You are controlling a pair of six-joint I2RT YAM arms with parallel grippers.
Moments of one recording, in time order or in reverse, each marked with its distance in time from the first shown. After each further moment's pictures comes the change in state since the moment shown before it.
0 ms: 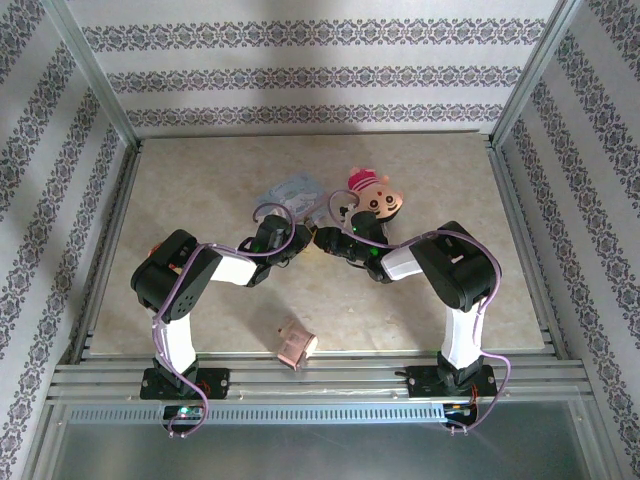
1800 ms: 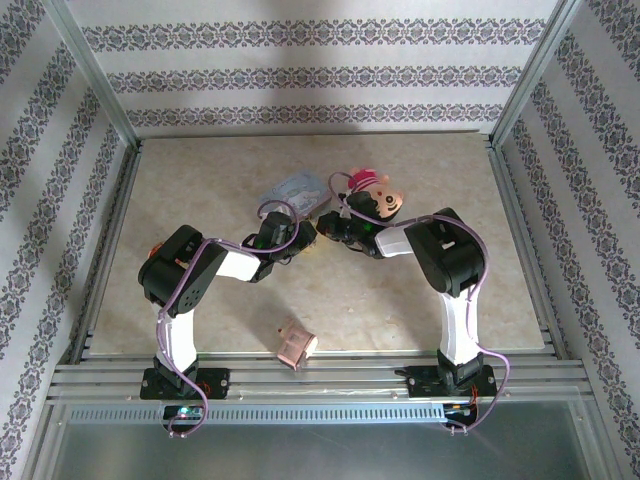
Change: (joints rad) left arm 0.008 0.057 0.056 -0.007 0.035 0.055; right arm -0.069 0.138 0.255 -0.261 -0.039 -0.007
